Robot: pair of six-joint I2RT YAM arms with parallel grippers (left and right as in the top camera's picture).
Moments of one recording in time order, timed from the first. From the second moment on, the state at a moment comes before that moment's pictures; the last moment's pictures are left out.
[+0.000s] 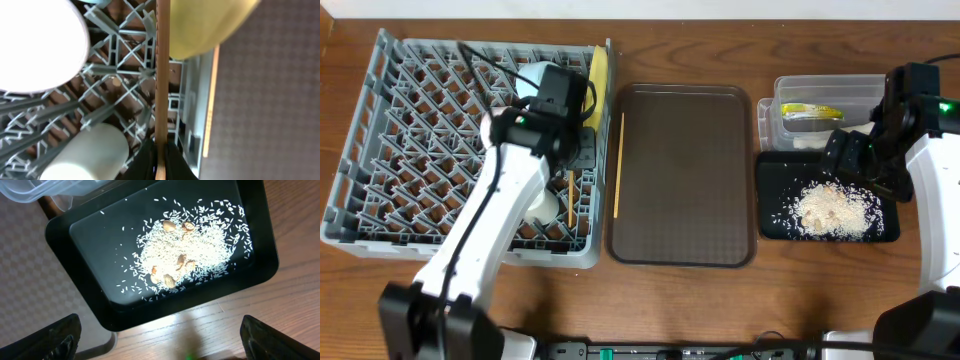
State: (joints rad) left arm -0.27 1.59 1.36 -0.98 -0.08 -0.28; right arm -0.16 1.59 1.47 -1.32 0.02 0.30
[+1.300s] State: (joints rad) left arm -0.27 1.58 1.36 -0.90 0.03 -0.27; right arm -0.16 1.59 1.47 -1.32 0.02 0.30
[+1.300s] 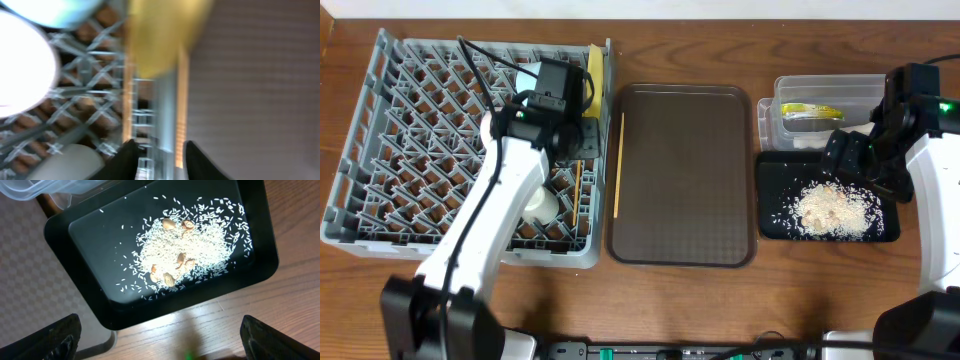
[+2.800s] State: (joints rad) left arm -0.54 2.01 1.34 -0.78 -0.12 -0.62; right arm -0.16 1.59 1.47 -1.32 0.02 0.30
